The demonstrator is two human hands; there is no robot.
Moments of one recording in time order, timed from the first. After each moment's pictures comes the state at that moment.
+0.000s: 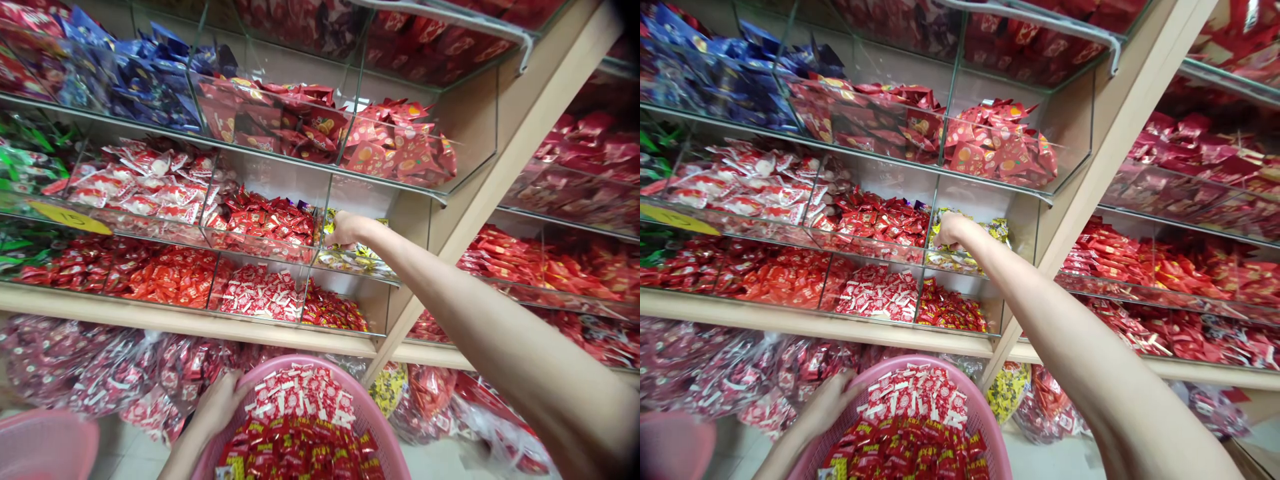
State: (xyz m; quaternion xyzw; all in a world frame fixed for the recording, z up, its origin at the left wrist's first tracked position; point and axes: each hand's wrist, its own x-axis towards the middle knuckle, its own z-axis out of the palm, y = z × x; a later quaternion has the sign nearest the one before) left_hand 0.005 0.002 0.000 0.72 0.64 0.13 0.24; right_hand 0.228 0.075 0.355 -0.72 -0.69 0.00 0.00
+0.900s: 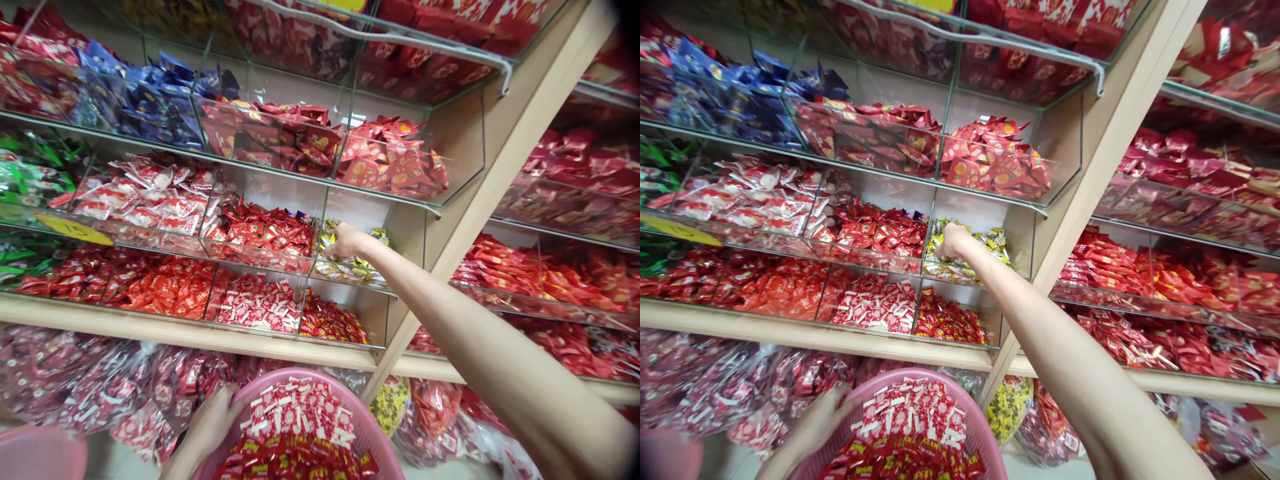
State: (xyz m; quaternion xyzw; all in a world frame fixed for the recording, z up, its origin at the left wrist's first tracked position) left_hand 0.005 -0.002 0.000 0.71 0.65 0.15 0.24; right_hand 0.244 0.087 0.346 -0.72 -0.70 -0.04 0.05
